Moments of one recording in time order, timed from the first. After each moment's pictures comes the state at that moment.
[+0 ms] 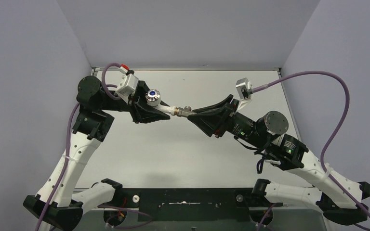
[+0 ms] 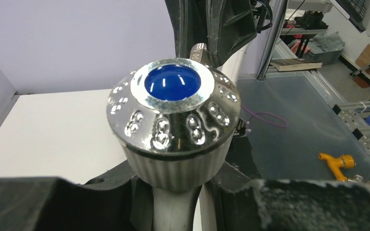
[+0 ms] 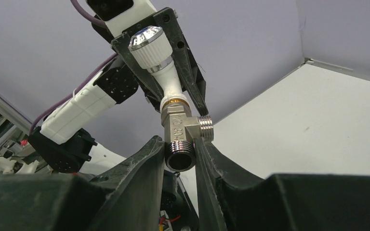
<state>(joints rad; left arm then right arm) -0.40 1.08 1.27 0.08 1.30 -0.32 1.04 0.89 1.20 -0.11 -0.06 0.47</state>
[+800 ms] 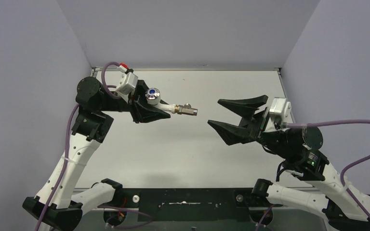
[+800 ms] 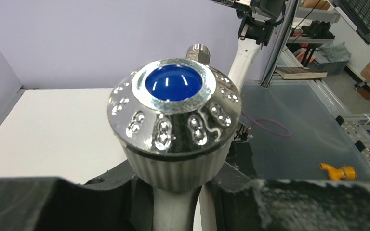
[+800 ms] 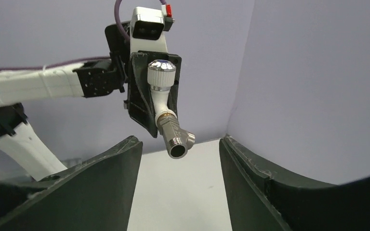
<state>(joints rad) -0.40 1.06 1.27 0.06 1.25 -0.32 1.03 0.73 1.16 -0.03 -0.09 0.03</state>
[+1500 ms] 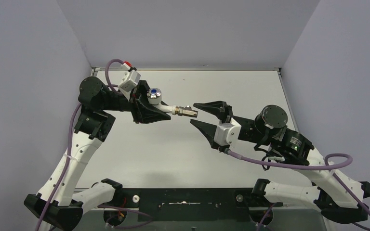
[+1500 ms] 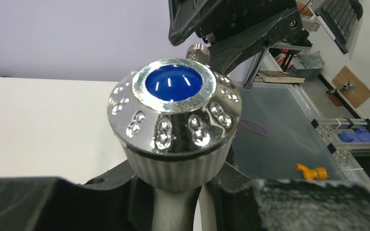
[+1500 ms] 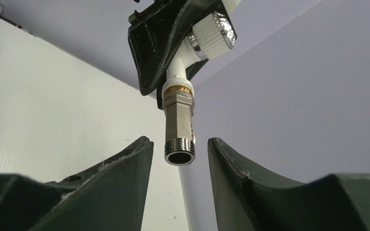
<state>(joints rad) -0.40 1.08 1.25 0.11 1.27 -0.44 1.03 0.92 1.33 -0.32 -0.32 -0.84</state>
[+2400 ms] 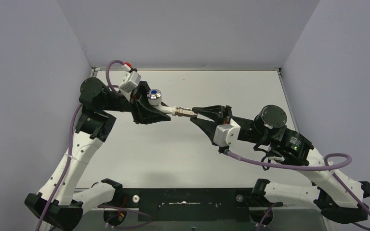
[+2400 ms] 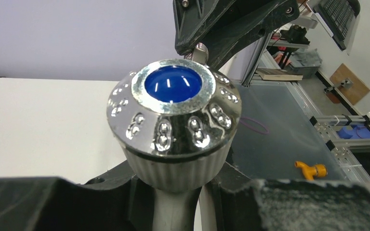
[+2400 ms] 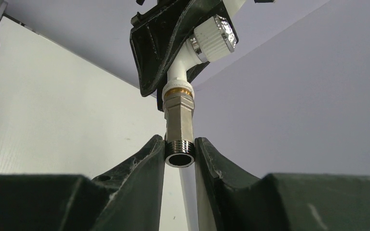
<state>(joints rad) -0.40 1.08 1.23 0.14 1.29 -0.45 1.03 0.93 1.33 -0.34 -0.33 -0.87</state>
